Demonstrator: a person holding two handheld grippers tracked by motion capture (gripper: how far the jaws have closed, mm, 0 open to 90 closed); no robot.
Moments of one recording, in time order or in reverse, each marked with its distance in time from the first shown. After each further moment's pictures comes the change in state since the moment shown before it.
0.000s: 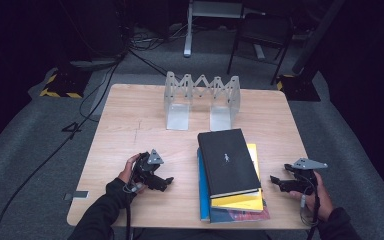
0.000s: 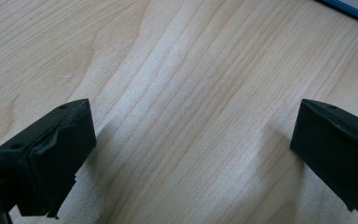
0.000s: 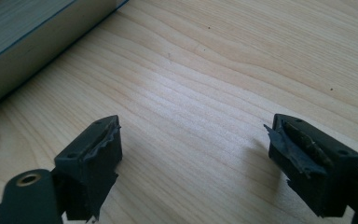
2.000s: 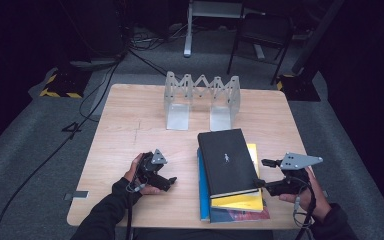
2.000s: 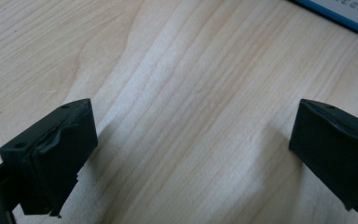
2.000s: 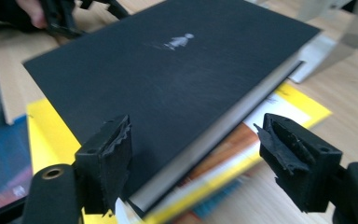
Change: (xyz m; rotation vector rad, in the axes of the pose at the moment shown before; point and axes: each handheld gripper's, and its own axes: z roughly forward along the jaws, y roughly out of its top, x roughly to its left) left arm -0.005 0.010 0.007 0.000 0.000 -0.009; right arm 0.085 0.086 -0.050 -0.118 0.291 -0.229
